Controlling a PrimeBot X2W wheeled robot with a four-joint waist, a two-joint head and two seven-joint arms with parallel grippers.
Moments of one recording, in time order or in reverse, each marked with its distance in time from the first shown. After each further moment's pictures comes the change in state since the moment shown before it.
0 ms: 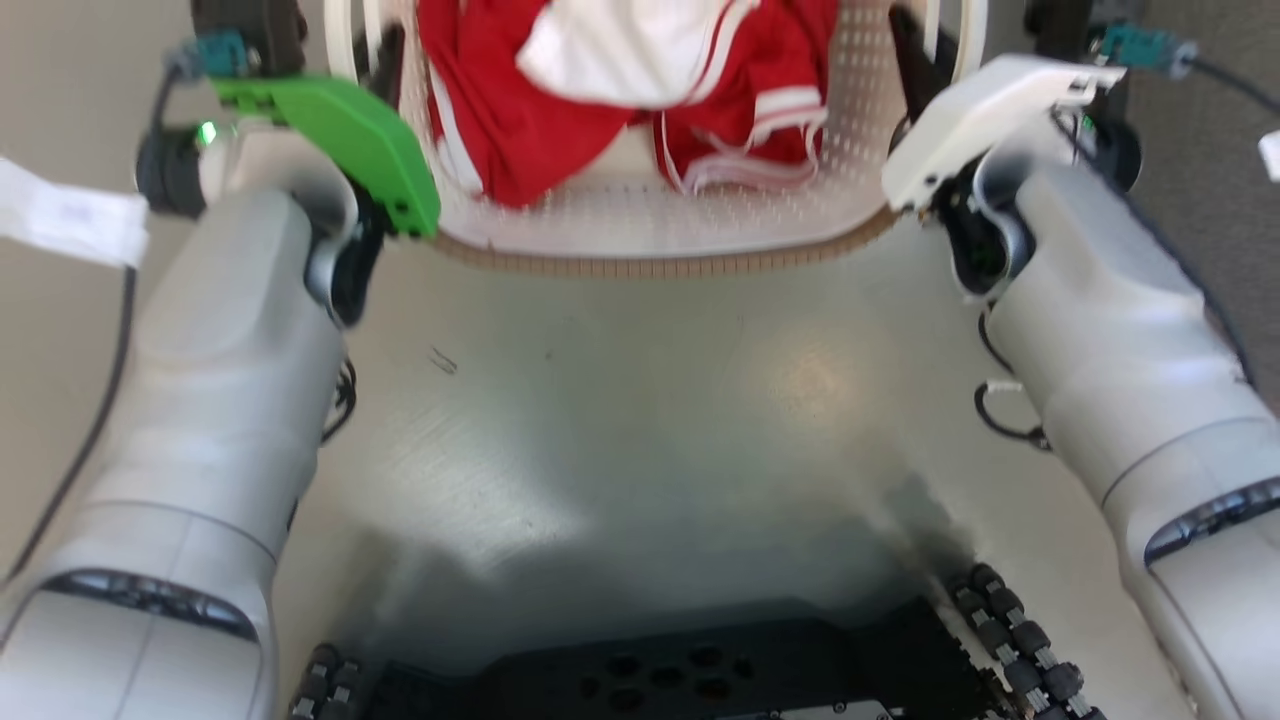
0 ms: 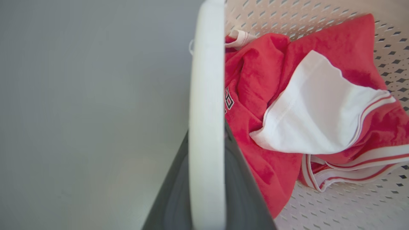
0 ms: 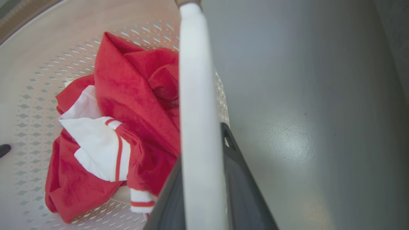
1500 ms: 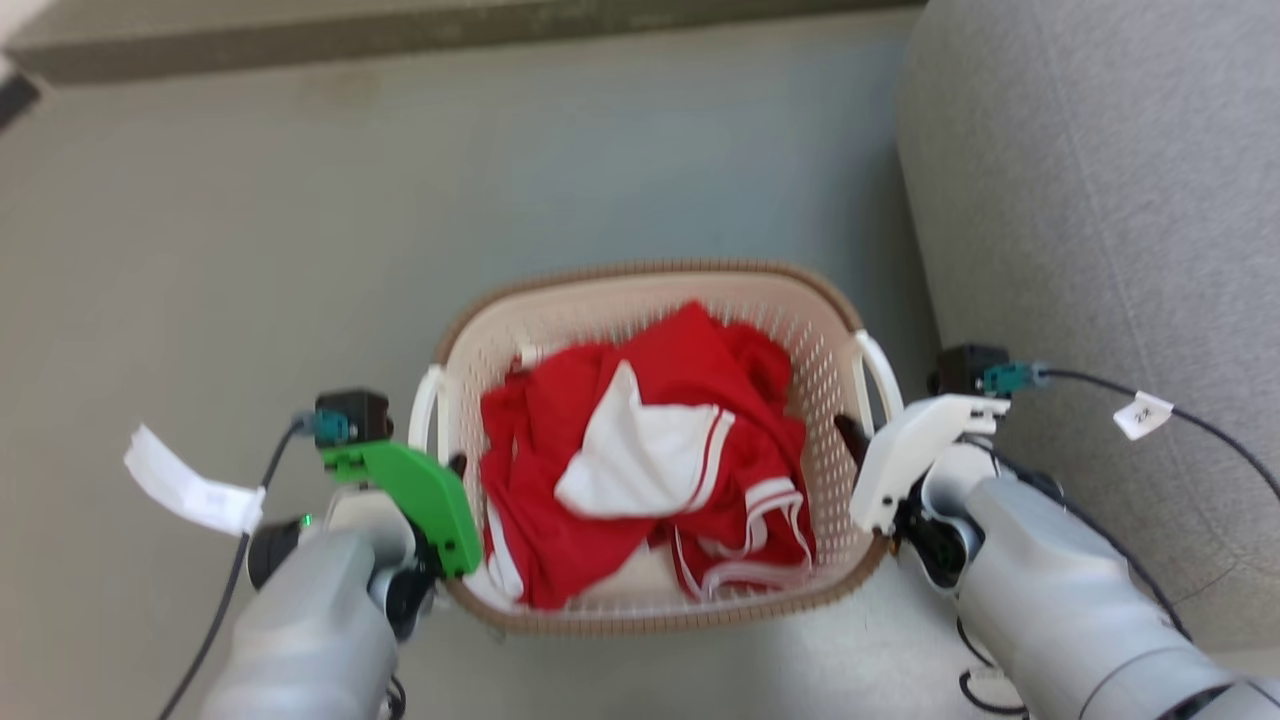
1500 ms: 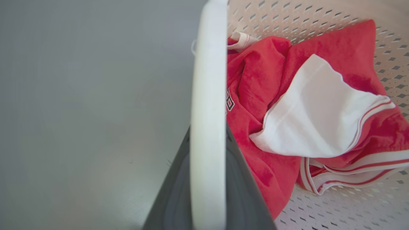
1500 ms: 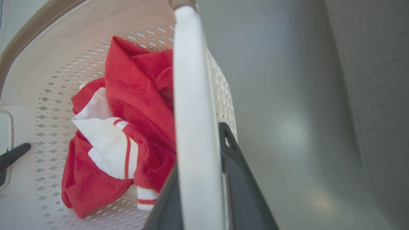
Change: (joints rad) left arm 0.410 -0.030 -0.106 0.150 -0.197 -0.002 0.101; right arm 0.394 0.025 0.209 0.060 0.217 0.010 0.179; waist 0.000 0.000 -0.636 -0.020
